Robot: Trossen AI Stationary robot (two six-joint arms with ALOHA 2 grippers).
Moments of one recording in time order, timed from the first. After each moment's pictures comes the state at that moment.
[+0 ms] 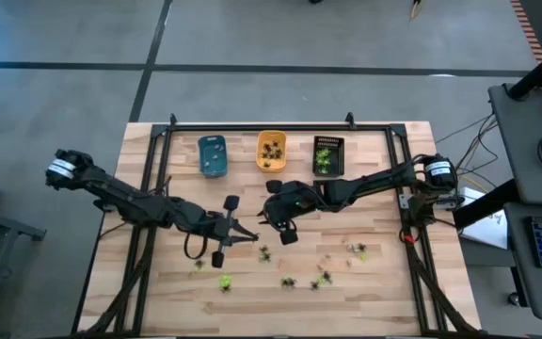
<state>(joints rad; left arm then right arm) -0.33 1.26 0.60 0.52 -0.13 0.12 0.04 1.80 1.17 0.09 -0.11 -0.29</state>
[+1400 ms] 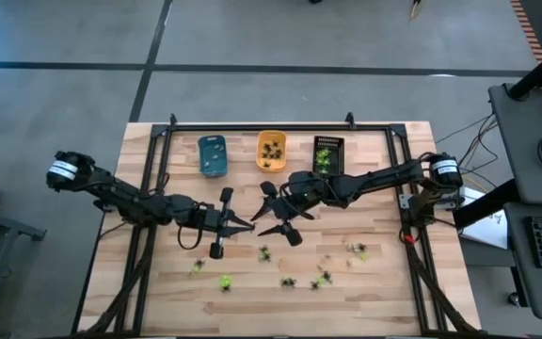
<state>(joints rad) -0.26 1.27 0.43 0.91 -0.10 0.16 0.02 1.75 1.17 0.28 -0.43 -0.23</state>
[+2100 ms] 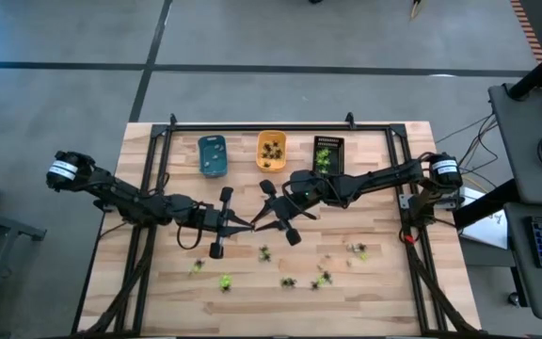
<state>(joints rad) -0.26 1.27 0.43 0.92 -0.10 0.18 0.02 1.75 1.17 0.34 -0.43 -0.26</state>
